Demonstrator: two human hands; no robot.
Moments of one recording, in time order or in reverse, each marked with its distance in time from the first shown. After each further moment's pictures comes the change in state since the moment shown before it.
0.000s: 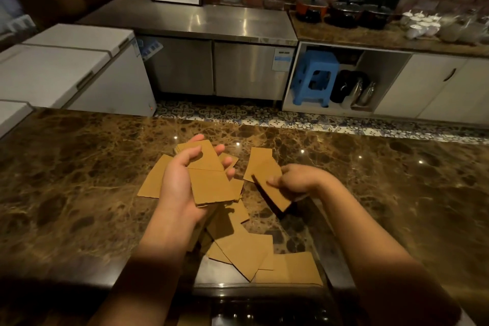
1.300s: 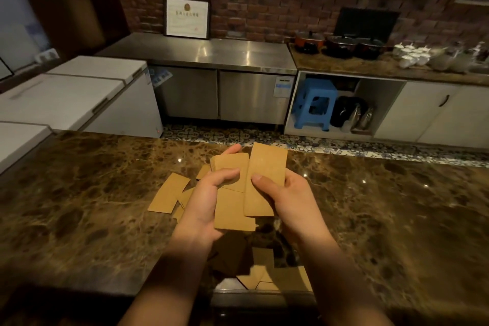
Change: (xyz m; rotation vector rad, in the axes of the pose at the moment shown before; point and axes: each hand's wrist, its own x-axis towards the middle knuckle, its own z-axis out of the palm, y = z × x) left_hand -0.031 -0.007 0.027 0.266 -0.247 -0.026; right_hand -0.118 -0.037 0.054 0.997 0.325 -0.629
